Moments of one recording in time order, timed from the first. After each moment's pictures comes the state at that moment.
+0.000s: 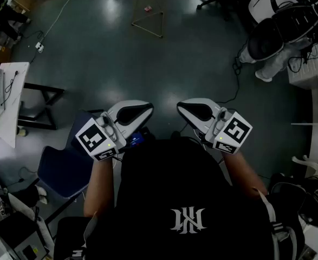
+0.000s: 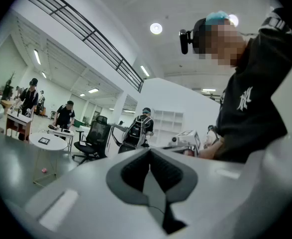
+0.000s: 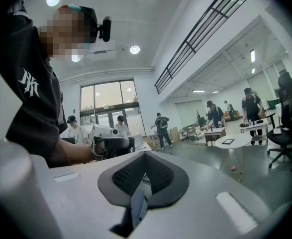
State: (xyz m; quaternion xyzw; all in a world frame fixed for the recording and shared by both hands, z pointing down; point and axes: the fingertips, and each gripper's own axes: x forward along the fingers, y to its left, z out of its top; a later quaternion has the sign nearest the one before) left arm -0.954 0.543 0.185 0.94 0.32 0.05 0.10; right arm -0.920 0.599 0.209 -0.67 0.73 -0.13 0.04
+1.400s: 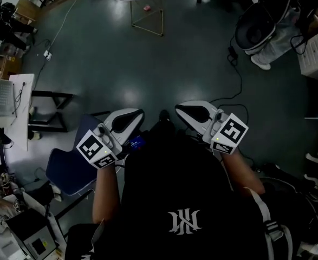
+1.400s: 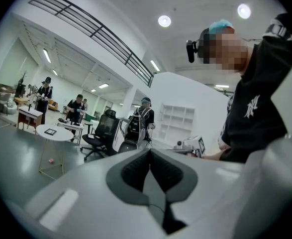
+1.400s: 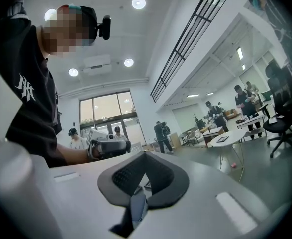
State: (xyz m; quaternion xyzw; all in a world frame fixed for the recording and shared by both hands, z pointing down) left arm -0.903 0.627 0.209 0.95 0.26 0.09 0.12; right arm -0.858 0.701 0.237 -0.67 0.72 -0.12 0.11
